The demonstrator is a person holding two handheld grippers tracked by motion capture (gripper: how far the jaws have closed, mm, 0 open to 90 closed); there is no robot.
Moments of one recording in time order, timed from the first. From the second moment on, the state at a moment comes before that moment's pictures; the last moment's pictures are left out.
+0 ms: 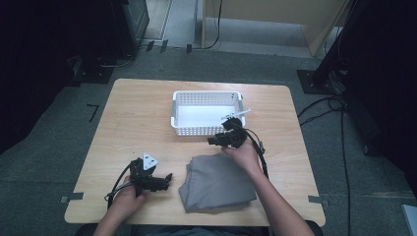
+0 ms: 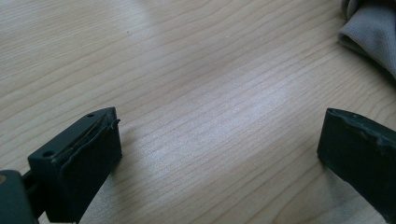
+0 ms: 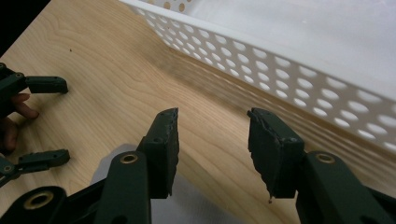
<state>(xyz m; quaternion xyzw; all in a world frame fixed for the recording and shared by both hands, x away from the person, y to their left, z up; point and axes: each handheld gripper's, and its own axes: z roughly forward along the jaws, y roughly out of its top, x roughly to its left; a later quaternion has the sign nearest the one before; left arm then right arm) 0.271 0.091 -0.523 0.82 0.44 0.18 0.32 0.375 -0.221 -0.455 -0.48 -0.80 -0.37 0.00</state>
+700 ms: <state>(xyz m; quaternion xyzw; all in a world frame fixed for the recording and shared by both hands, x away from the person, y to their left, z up) 0.271 0.091 -0.523 0.82 0.44 0.18 0.32 0.321 -0.269 -0.459 -0.51 -0.77 -0.38 -0.02</state>
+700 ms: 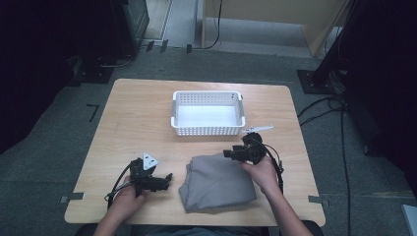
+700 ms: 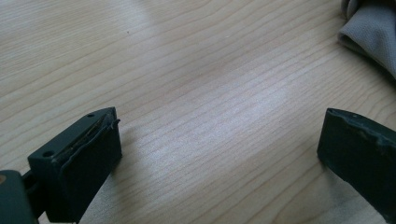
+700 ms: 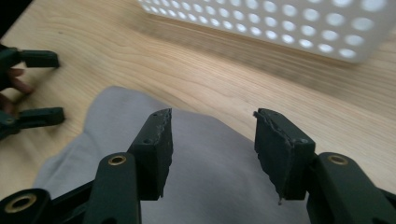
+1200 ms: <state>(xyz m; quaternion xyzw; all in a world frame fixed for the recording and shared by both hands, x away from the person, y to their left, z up) 0.271 0.091 -0.523 0.82 0.44 0.18 0.32 0.297 -0.295 -0.464 -0.54 -0.75 -0.38 -0.02</state>
